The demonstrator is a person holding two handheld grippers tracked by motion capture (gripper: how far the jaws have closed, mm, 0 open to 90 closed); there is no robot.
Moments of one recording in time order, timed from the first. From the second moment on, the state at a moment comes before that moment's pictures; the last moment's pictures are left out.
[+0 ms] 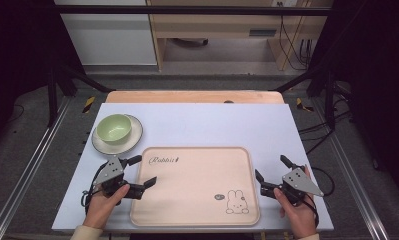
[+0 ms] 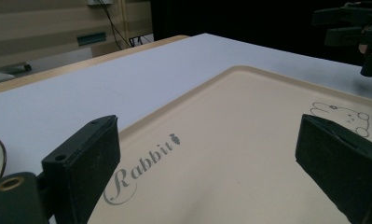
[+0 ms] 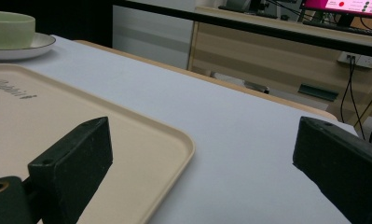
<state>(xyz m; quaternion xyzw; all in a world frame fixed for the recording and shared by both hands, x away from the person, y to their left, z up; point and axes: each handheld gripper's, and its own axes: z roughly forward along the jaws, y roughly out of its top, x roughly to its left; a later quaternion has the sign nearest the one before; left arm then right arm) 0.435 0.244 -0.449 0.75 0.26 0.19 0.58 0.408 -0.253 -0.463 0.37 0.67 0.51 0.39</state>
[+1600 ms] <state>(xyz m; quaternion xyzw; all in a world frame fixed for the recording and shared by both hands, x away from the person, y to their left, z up) 0.524 0.358 -0.393 0.70 0.51 0.32 0.39 0.408 -0.250 -0.464 0.39 0.69 0.48 0.38</state>
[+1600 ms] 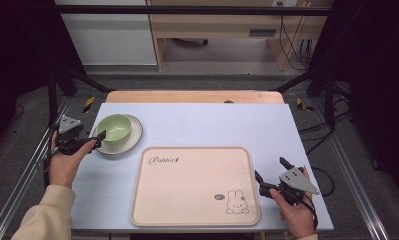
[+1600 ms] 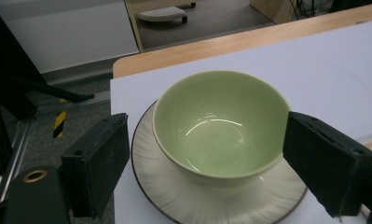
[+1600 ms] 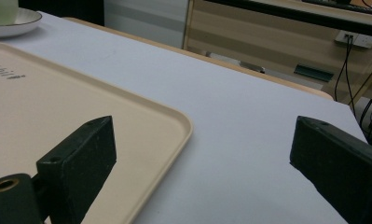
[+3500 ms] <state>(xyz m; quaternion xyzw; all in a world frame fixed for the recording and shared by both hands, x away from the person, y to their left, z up) 0.558 0.355 -0.426 0.60 0.66 0.24 0.38 0.413 -0.248 -0.470 0.39 0.70 0.46 0.37</state>
